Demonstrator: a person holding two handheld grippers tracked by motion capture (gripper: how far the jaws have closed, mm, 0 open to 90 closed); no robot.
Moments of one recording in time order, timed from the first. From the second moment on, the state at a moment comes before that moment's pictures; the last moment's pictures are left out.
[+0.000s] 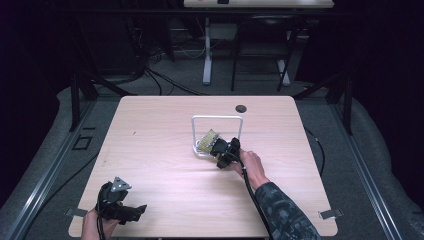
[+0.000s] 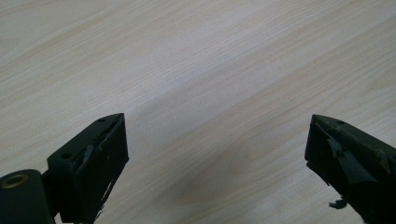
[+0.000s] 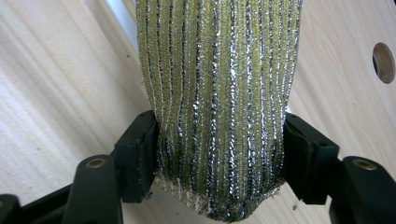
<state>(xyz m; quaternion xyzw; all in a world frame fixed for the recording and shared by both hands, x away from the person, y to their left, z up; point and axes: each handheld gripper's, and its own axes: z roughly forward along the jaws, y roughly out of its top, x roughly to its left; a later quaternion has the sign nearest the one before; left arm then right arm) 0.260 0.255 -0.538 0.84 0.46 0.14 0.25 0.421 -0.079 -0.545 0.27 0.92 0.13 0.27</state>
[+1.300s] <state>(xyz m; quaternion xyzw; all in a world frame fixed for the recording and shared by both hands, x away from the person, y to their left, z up) 0.260 0.254 -0.538 0.83 0.47 0.14 0.26 0.424 -0.077 -0.547 0.28 0.90 0.19 0.26</state>
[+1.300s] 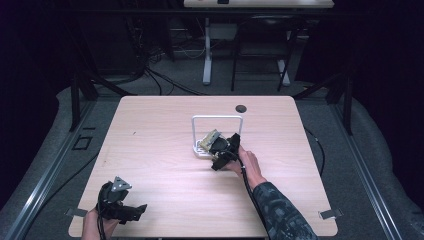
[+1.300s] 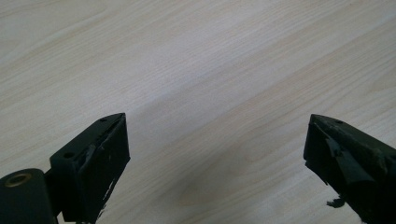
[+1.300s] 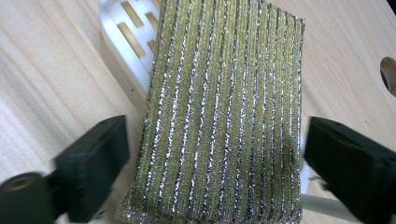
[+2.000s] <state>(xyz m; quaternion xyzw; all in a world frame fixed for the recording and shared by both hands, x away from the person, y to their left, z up) 0.261 0.253 -0.537 0.84 0.46 0.14 0.26 0.419 -0.079 -0.530 0.30 0.90 0.24 0.23</state>
